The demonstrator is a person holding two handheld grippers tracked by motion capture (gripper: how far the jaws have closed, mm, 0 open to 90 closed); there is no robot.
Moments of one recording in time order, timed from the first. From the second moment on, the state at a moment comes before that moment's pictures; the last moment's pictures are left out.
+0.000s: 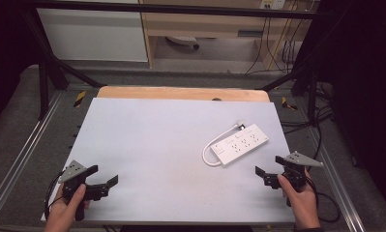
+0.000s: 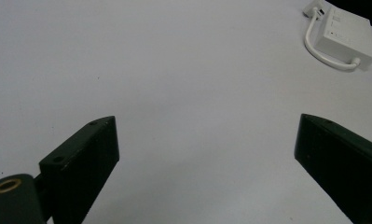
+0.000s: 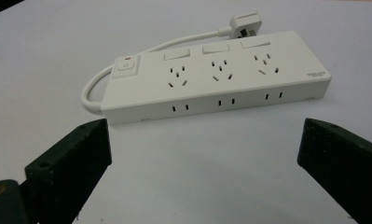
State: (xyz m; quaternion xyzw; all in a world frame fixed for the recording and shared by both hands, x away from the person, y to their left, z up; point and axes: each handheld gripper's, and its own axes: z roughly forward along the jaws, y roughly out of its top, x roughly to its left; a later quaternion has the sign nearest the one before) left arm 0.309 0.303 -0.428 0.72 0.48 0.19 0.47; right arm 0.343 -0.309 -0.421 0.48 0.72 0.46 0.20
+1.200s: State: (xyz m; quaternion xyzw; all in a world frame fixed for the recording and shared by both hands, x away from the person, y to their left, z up) left arm 0.310 0.303 -0.431 0.72 0.48 0.18 0.46; right arm 0.362 -0.309 -0.396 0.48 0.73 0.45 0.21
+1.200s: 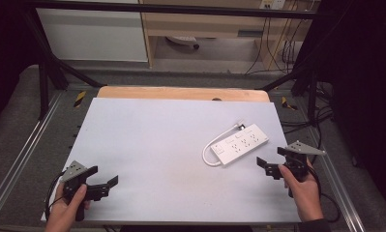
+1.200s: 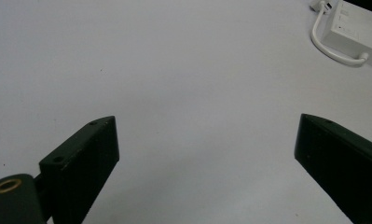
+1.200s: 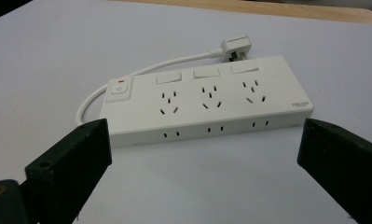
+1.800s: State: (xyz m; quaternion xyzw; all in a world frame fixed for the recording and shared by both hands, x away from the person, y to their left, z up) left arm 0.312 0.305 -0.433 0.72 0.50 0.18 0.45; right arm 0.387 -0.304 -0.376 0.48 0.72 0.45 0.20
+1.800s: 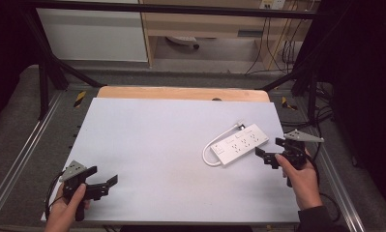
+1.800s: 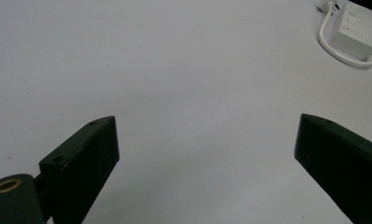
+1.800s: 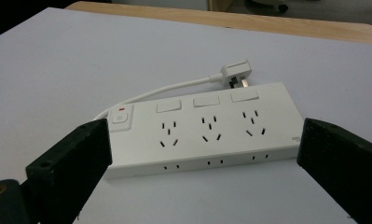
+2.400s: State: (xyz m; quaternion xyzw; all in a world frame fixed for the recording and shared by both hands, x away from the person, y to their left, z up) left arm 0.311 0.303 -0.433 0.72 0.49 0.19 0.45; right arm 0.408 -0.288 -0.373 0.48 0.74 0.44 0.20
